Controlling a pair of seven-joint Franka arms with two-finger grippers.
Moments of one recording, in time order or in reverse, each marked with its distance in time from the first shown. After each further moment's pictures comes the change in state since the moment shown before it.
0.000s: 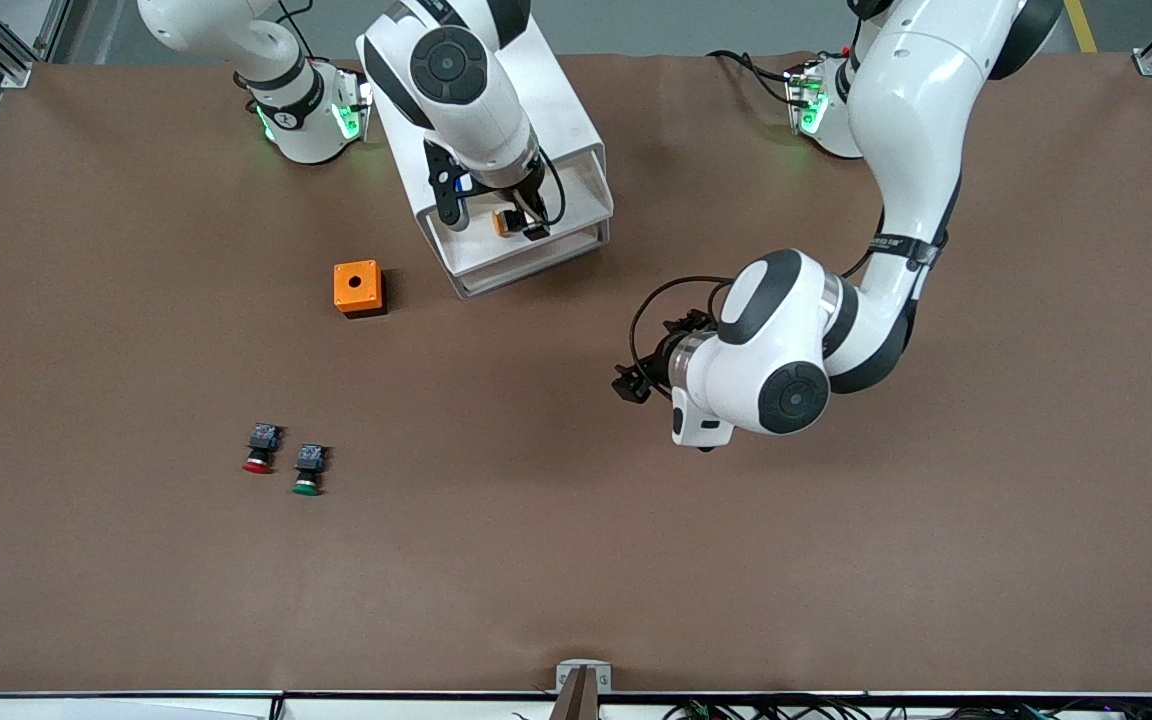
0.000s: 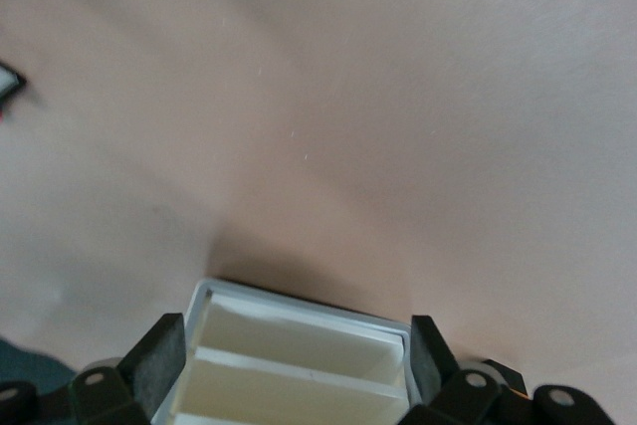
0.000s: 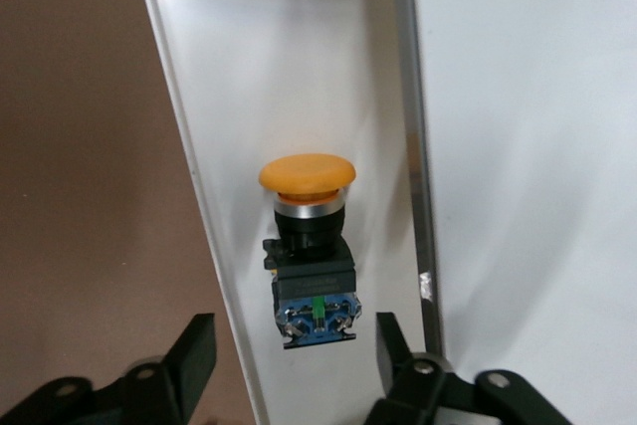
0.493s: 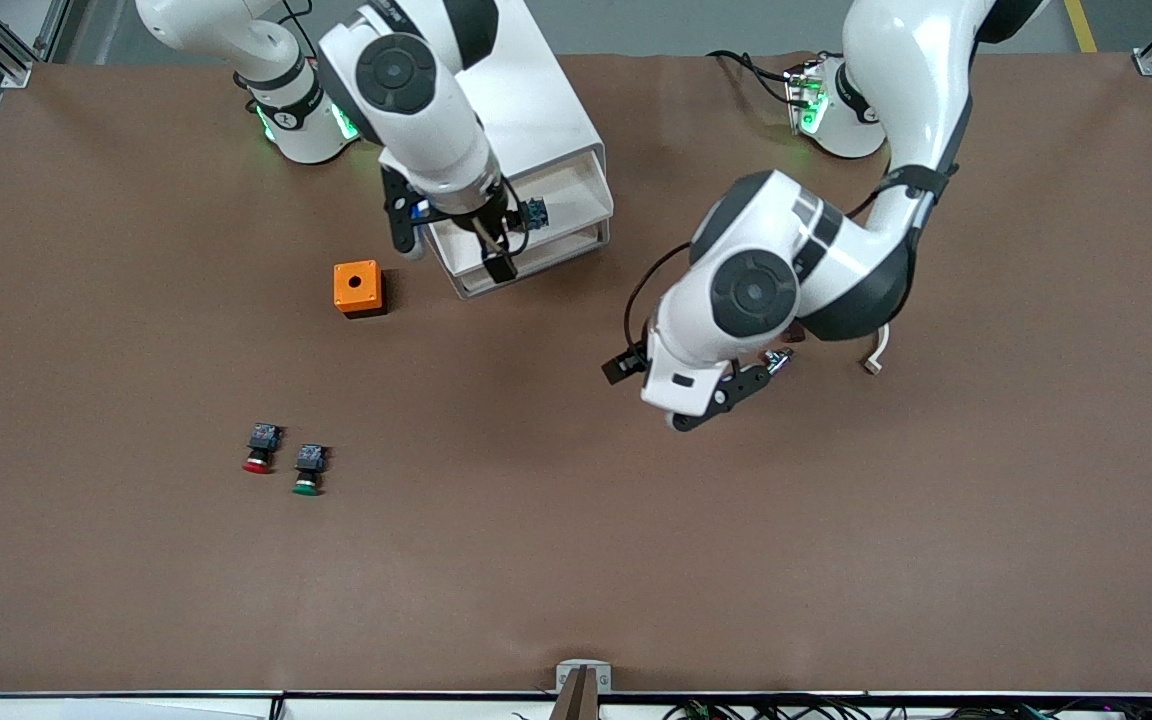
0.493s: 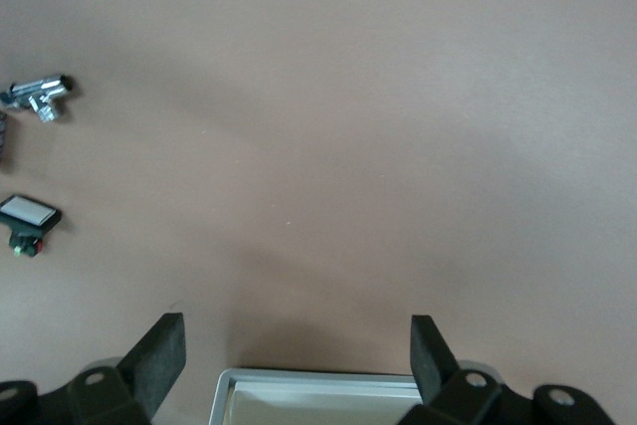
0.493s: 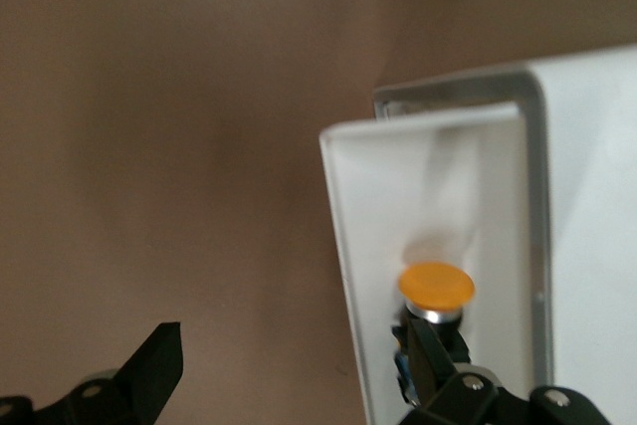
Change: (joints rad) left arm -0.094 -0.097 -0.010 0.000 0.256 0.080 0.073; right arm -0.111 -0.004 -0.024 0.064 -0.096 -0.019 -0.096
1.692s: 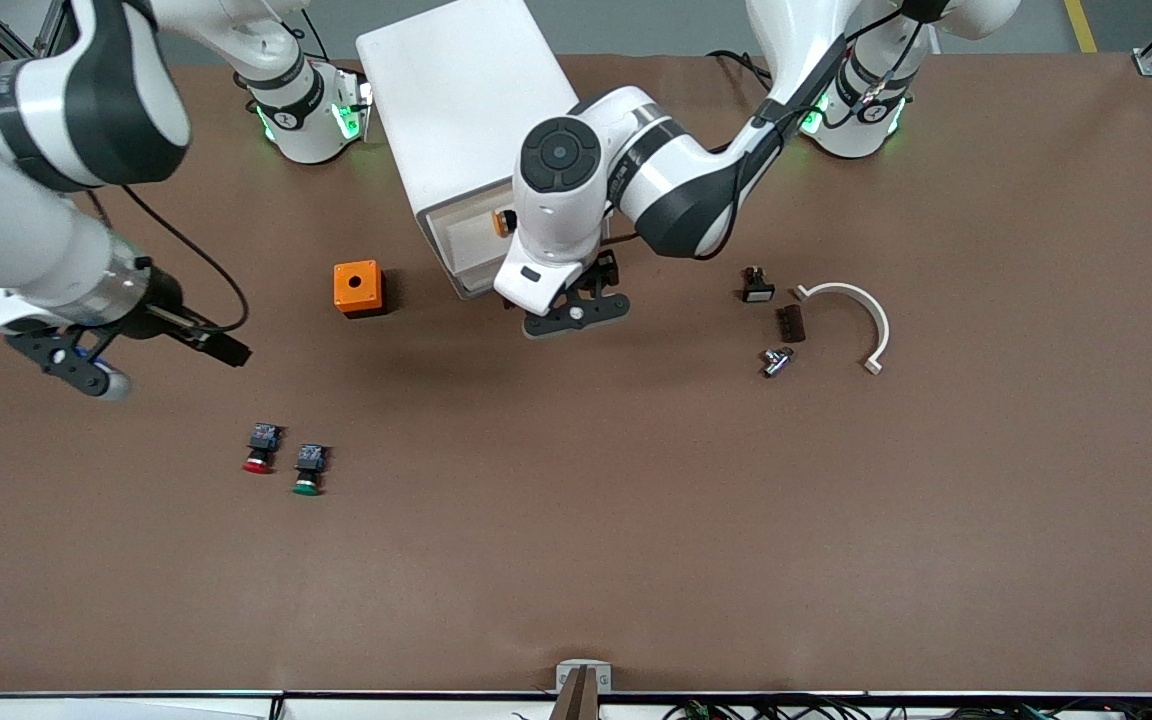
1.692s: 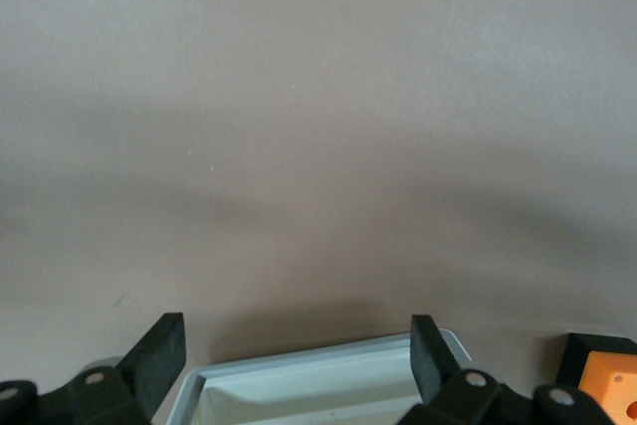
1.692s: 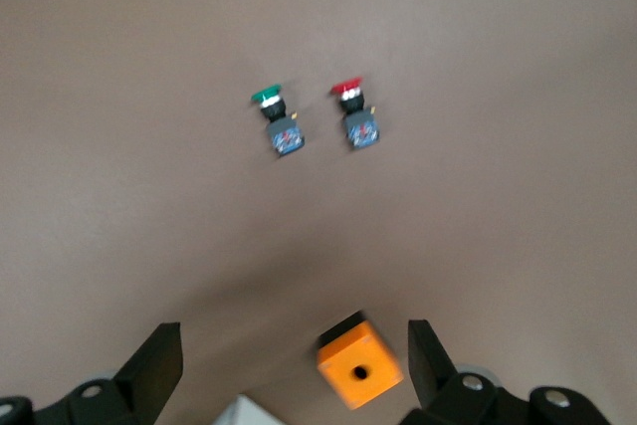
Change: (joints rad) left arm -0.243 0.007 0.000 -0.051 0.123 0.113 -0.037; right arm -0.579 -0.007 -0.012 0.159 -0.131 -0.215 -1.450
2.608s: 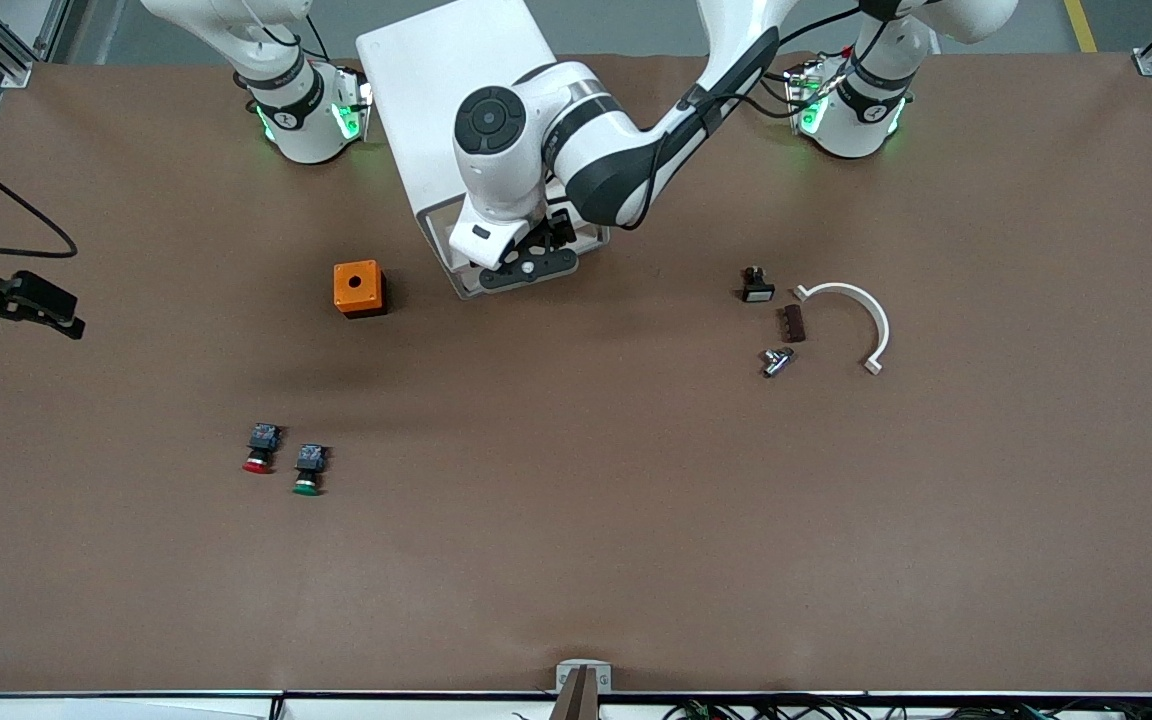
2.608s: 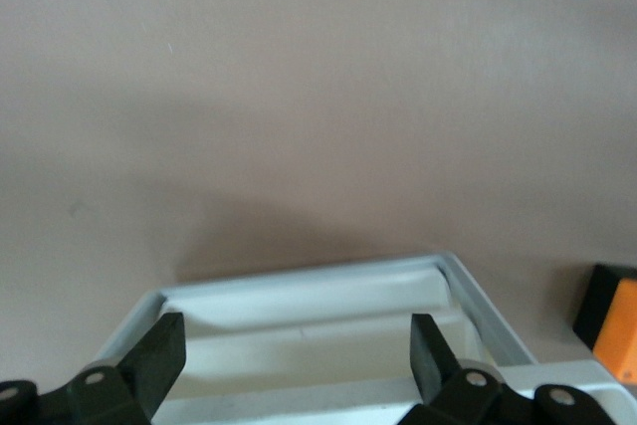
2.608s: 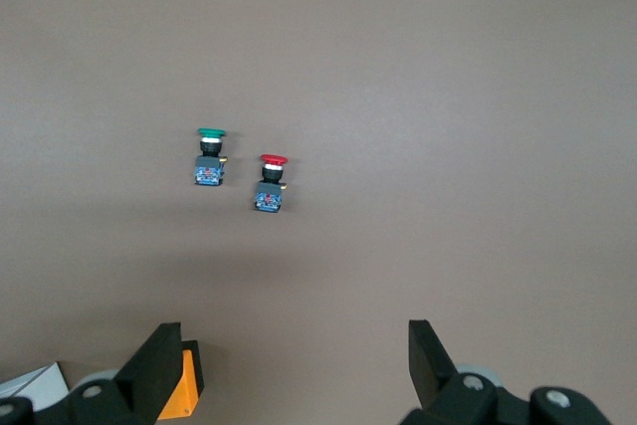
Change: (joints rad) left arm -0.122 0.042 0.000 -0.011 -0.050 -0.001 -0.108; right arm -0.194 -0.091 0.006 0.036 -0.055 -0.001 -0.620
